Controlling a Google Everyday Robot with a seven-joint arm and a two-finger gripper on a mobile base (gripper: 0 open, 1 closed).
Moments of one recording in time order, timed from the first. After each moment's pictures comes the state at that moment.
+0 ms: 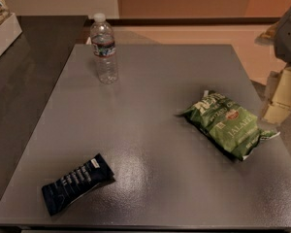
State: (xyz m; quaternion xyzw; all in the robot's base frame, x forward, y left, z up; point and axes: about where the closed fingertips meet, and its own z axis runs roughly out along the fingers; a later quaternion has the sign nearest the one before) arm 0.438 -0.217 0.976 -0.60 0.78 -0.03 0.16
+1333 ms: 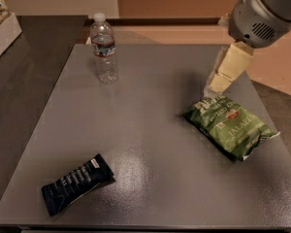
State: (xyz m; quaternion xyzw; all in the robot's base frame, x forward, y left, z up) arm 0.510 -0.155 0.980 -0.58 0.78 0.01 0.25
